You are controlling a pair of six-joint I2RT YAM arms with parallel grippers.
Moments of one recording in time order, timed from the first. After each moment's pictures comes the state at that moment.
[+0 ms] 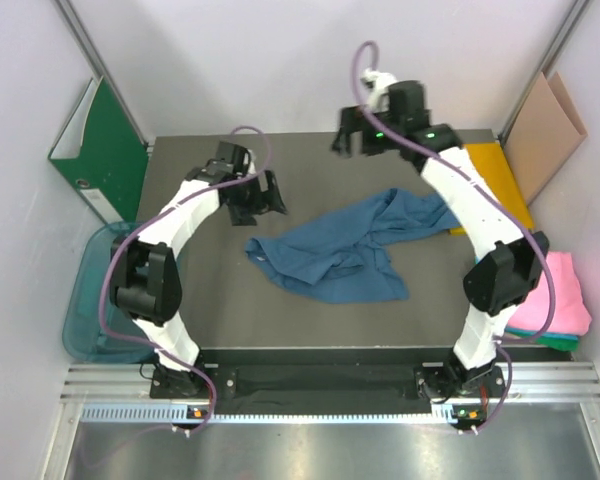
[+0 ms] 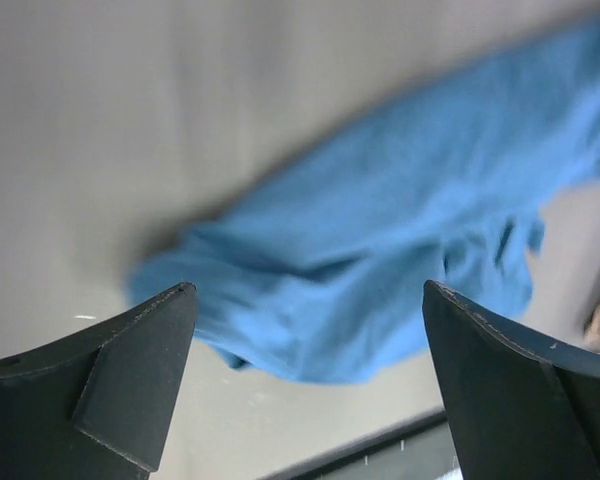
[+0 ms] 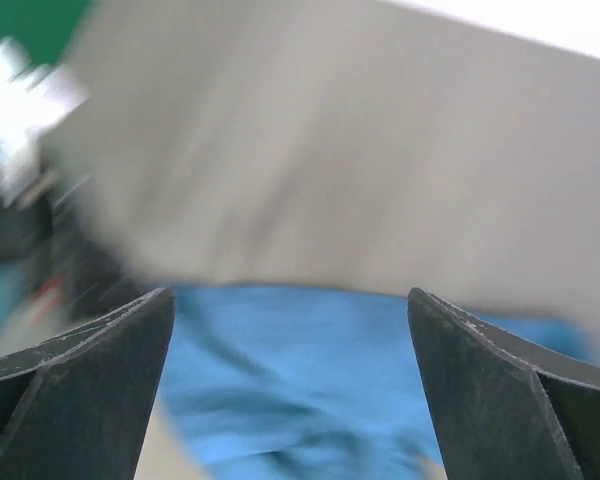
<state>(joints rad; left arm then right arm) -0.24 1.74 1.45 -0.69 0.25 -0.52 0.50 1.83 1.94 -0.61 -0.23 0.17</state>
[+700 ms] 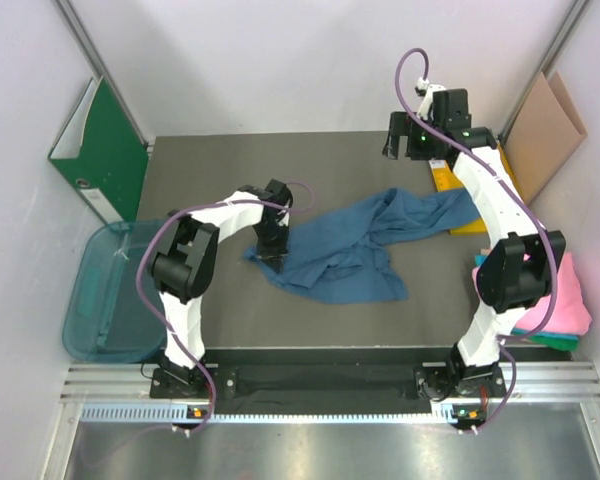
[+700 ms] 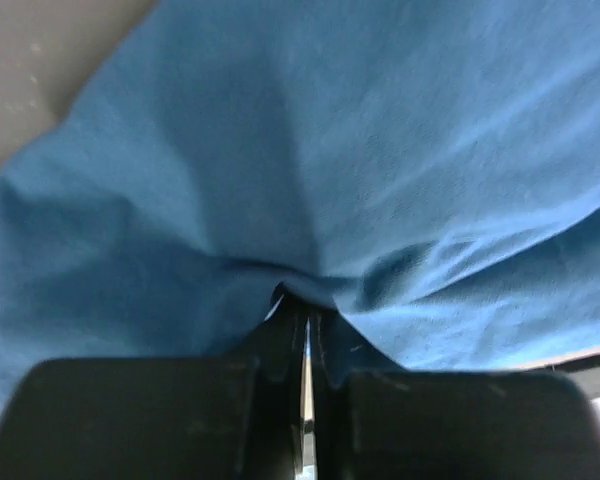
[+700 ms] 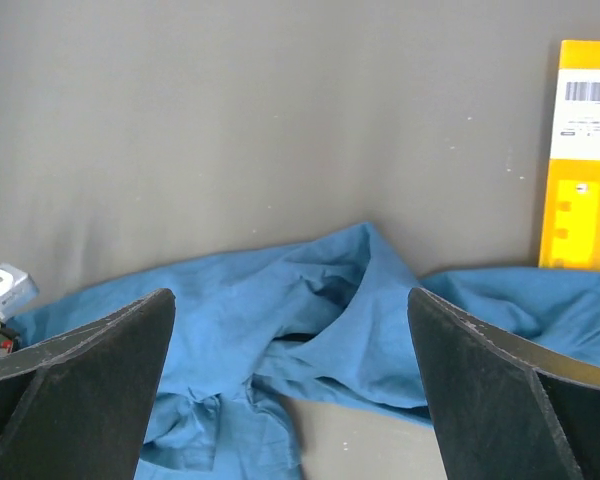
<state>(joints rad) -0.46 1.98 1.38 -0.86 0.18 -0.40 0.18 1.79 1.78 -0.64 -0.15 0.15</state>
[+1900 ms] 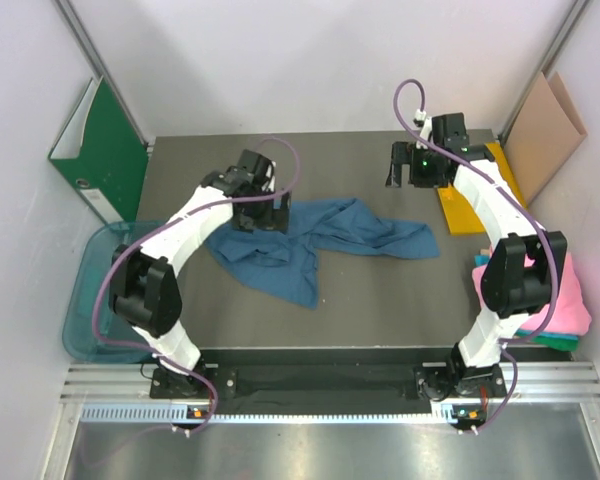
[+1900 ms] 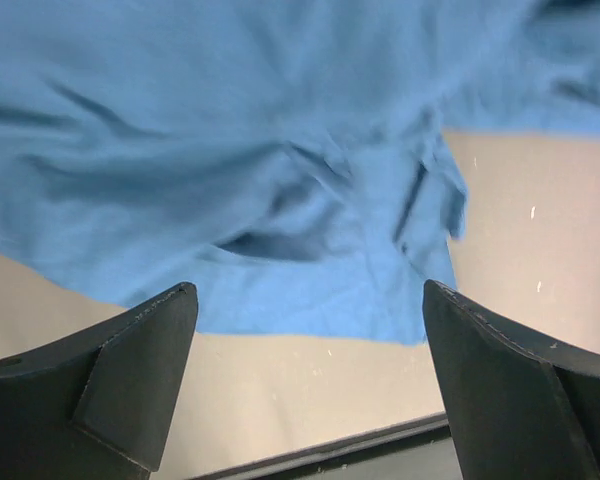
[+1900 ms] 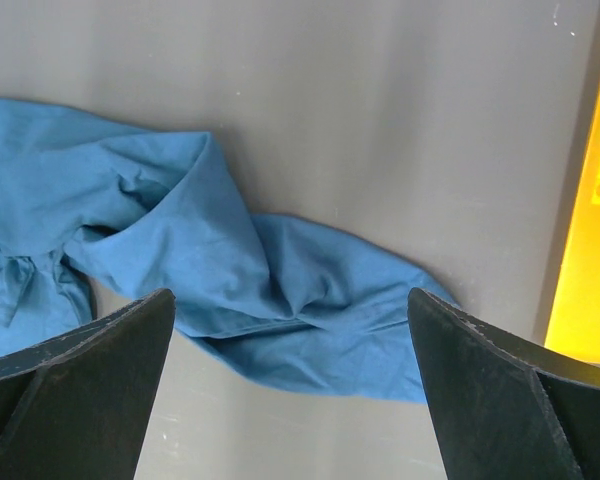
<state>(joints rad) -0.40 1.69 1.46 -0.84 0.04 -0.32 0.15 1.74 1.58 -0.68 -0.19 0.13</state>
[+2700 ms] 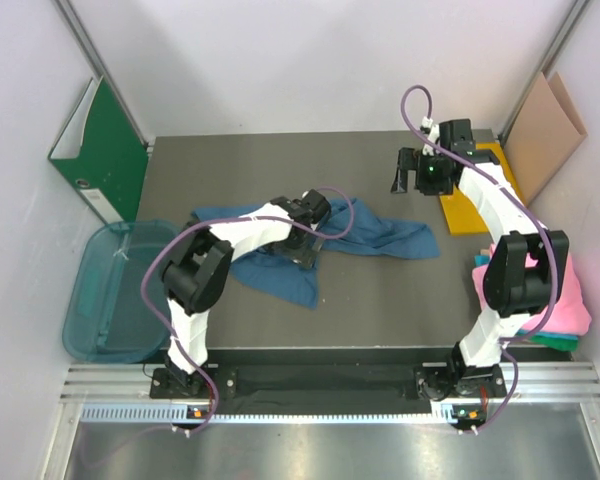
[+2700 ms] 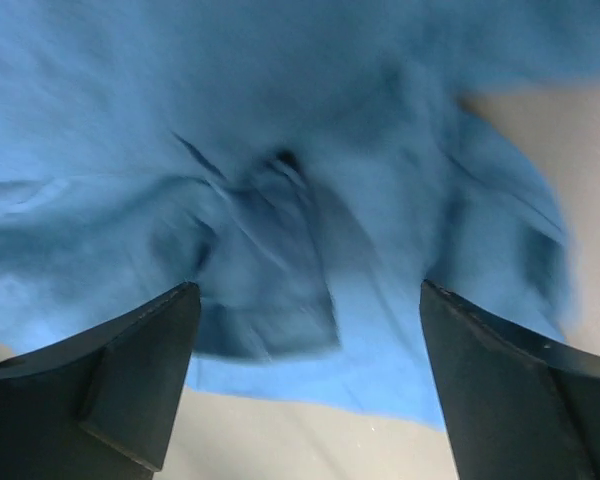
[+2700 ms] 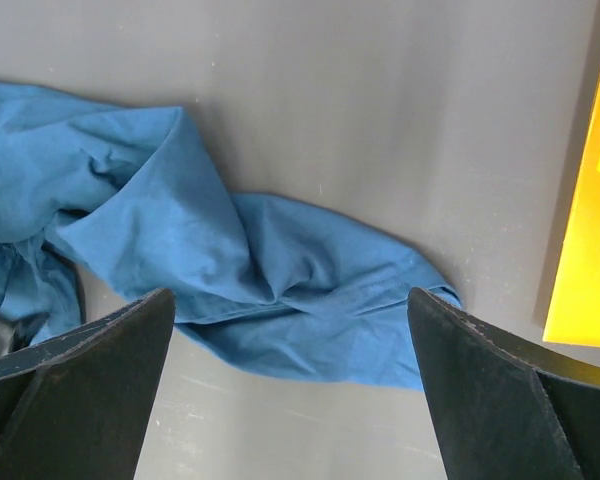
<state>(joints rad) -0.69 1.96 1.43 -0.80 -0.26 -0.21 0.10 1.74 1.53 -0.68 -0.24 0.13</state>
